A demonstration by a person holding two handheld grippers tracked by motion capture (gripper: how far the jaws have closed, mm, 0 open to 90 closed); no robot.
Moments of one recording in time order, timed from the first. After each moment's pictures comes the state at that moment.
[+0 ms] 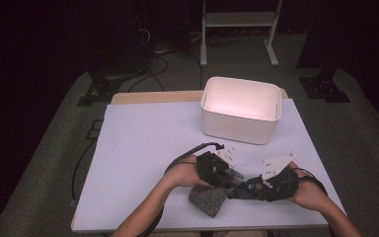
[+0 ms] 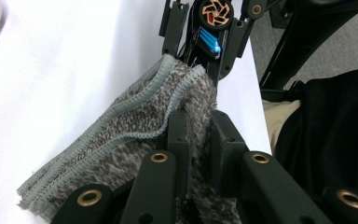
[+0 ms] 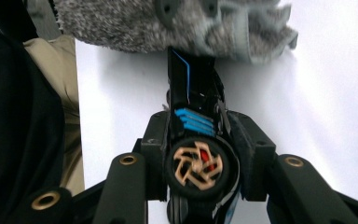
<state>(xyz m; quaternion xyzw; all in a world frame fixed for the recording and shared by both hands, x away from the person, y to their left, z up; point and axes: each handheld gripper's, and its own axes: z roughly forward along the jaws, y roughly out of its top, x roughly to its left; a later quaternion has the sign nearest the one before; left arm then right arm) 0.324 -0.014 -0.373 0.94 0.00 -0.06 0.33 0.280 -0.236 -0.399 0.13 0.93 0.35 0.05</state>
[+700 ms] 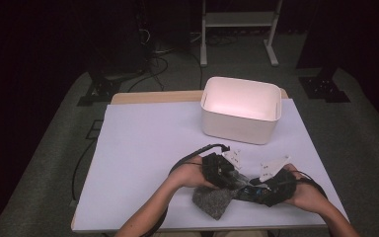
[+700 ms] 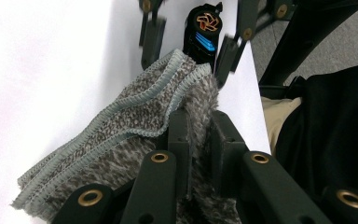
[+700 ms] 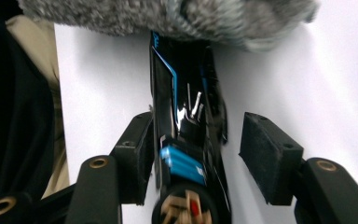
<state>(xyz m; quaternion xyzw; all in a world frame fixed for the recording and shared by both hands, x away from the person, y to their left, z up) 0.322 -0.023 -0.375 0.95 -0.01 -0.06 0.32 0.286 -0.233 -0.418 0.14 0.94 0.31 0.04</state>
